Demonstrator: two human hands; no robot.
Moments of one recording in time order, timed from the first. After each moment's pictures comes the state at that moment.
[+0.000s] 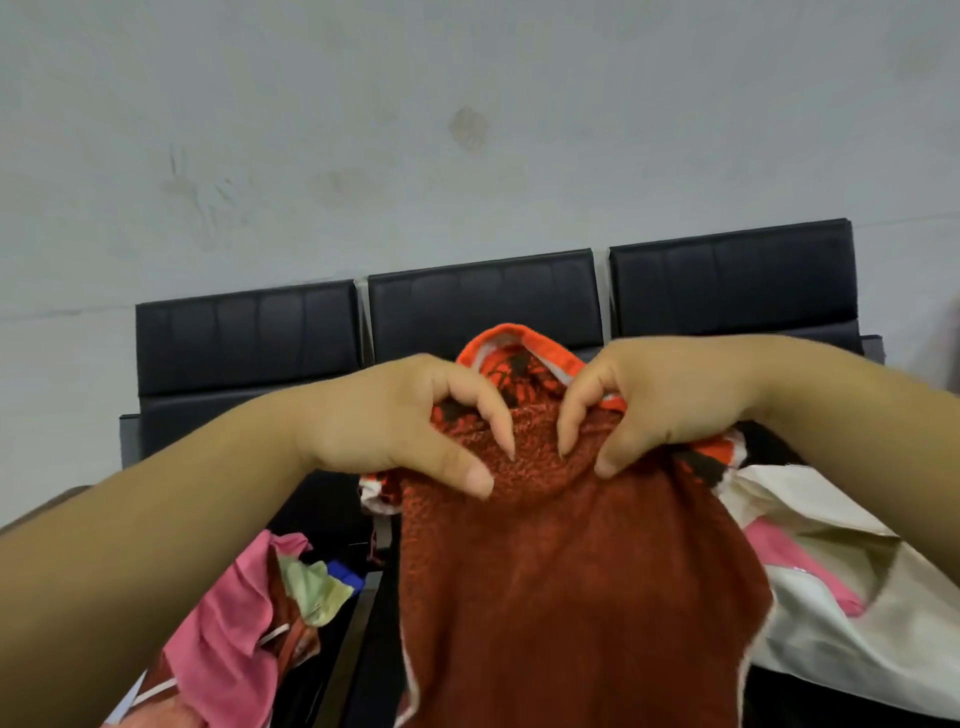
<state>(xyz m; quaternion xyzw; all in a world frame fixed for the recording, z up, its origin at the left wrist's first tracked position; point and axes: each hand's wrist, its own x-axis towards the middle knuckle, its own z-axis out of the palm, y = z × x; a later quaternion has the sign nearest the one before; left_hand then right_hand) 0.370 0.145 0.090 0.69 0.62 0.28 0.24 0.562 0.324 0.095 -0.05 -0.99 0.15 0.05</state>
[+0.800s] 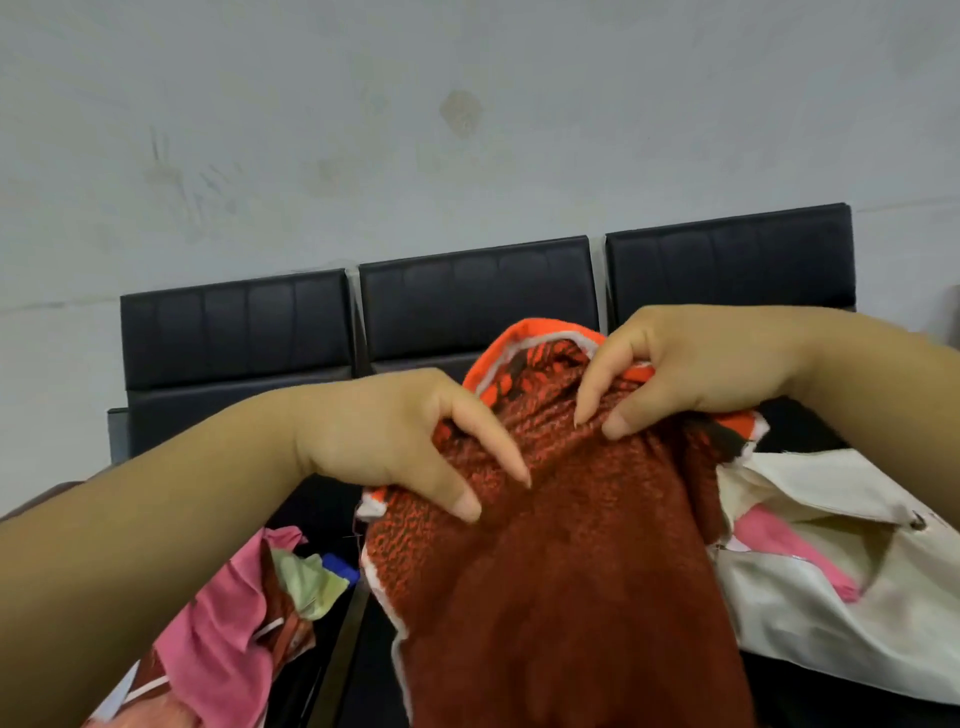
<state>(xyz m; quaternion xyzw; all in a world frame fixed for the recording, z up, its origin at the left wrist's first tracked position) 0.373 0.154 0.081 0.70 0.64 0.20 0.25 0.575 0.342 0.098 -0.04 -0.97 0.22 0.07</state>
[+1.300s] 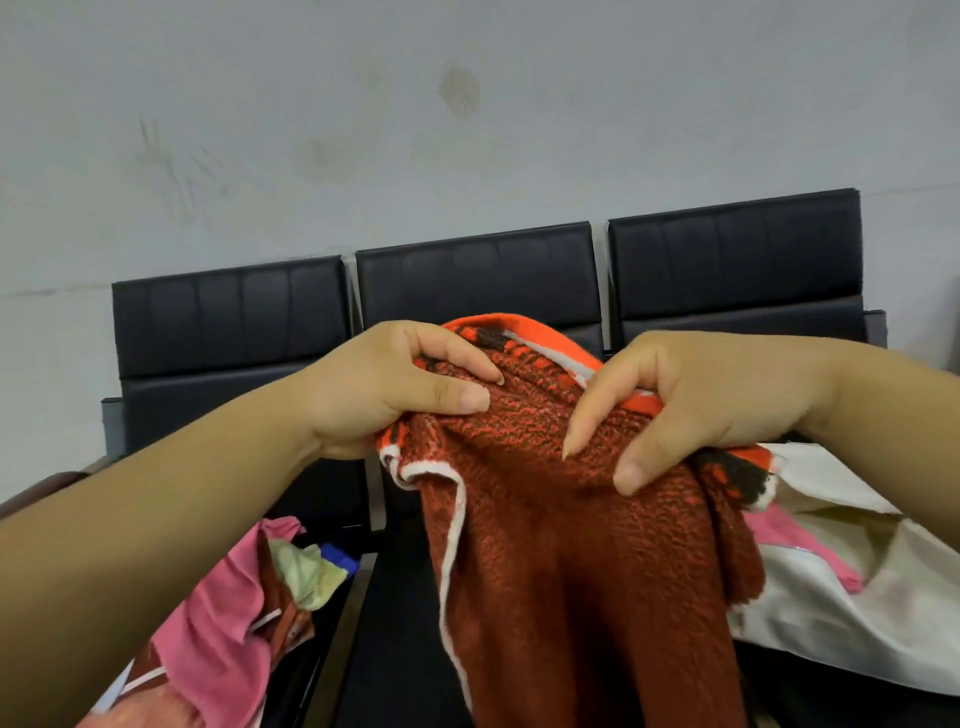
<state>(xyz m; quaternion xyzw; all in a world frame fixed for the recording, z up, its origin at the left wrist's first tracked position) 0.350 0.169 0.067 0.58 0.56 0.49 0.32 0.576 0.335 0.073 0.04 -0.93 0.37 0.03</state>
